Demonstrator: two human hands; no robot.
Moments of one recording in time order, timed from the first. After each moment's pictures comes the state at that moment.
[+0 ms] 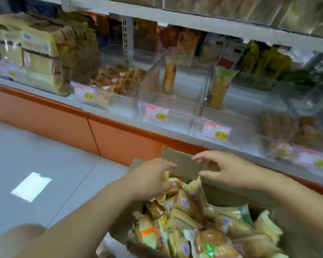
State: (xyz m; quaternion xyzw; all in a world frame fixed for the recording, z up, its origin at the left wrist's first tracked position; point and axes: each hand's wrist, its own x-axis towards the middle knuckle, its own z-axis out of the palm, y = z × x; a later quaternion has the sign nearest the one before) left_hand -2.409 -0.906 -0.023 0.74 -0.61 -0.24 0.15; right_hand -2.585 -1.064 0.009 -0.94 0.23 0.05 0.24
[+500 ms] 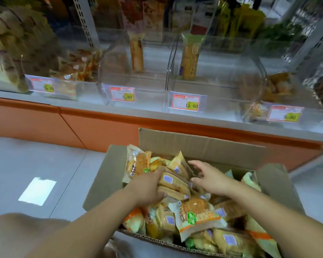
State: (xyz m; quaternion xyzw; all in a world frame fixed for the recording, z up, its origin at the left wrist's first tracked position) left_hand -2.463 -0.918 -0.111 0.74 -0.59 -0.31 -0.02; right_hand -2.652 -1.054 -0.121 -0.81 0.42 0.09 0.40
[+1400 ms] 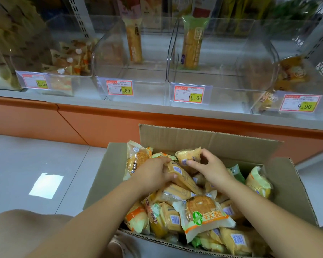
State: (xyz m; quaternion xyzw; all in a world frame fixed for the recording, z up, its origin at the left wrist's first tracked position) left_hand -2.461 -0.944 -0.107 0.76 -0.55 -0.31 0.12; right_hand -2.636 -1.049 -0.141 -0.71 0.48 -0.13 0.49
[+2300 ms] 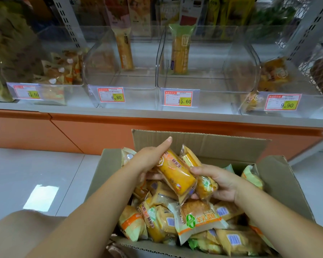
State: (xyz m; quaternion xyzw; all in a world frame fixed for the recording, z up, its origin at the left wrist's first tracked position) left_hand -2.464 -0.973 -0.070 0.73 -0.19 -0.56 0.34; right_hand -2.664 -1.042 -0.104 -0.35 0.34 0.01 0.87
